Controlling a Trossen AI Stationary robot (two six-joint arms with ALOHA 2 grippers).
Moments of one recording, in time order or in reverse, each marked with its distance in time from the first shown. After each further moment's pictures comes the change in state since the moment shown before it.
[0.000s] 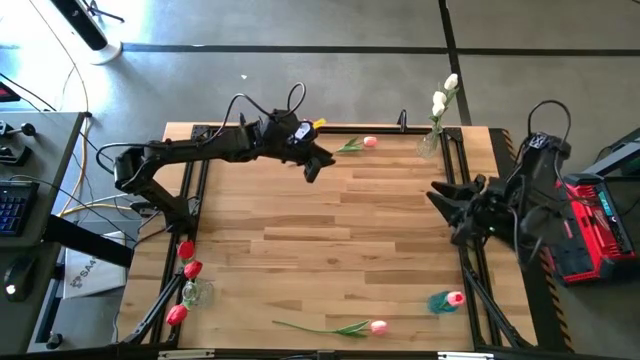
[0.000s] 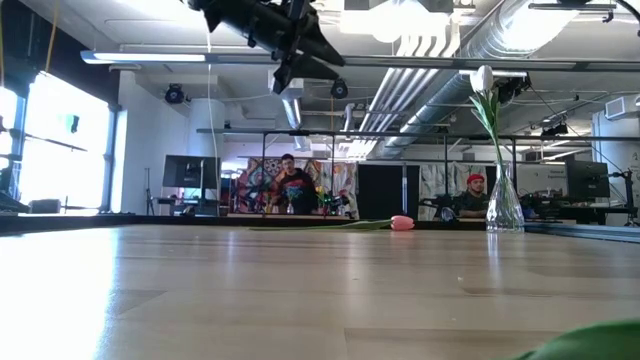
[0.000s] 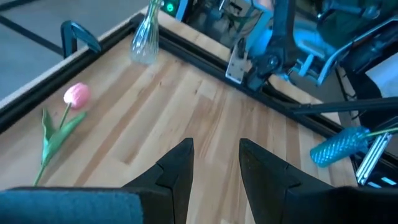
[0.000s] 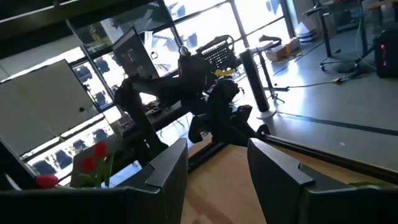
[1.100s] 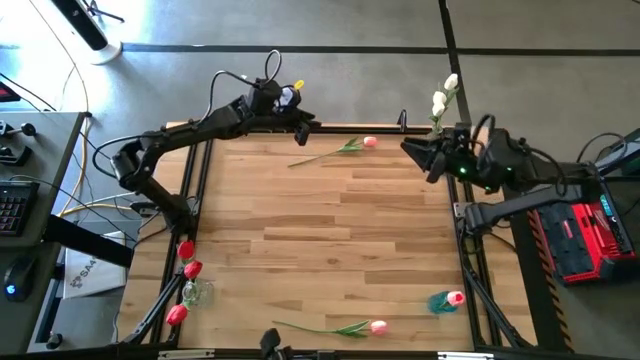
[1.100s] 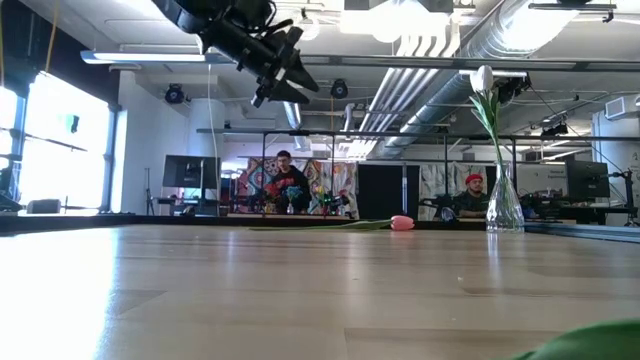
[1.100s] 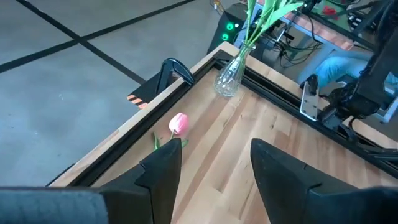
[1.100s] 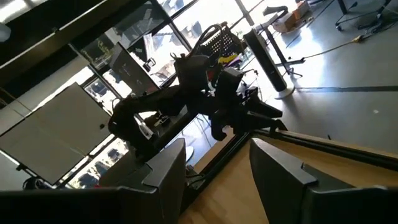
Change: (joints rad) left arm 0.266 0.009 0.001 0.026 0.009 0.100; right arm -0.851 -0.074 -0.001 0.001 -0.907 0.124
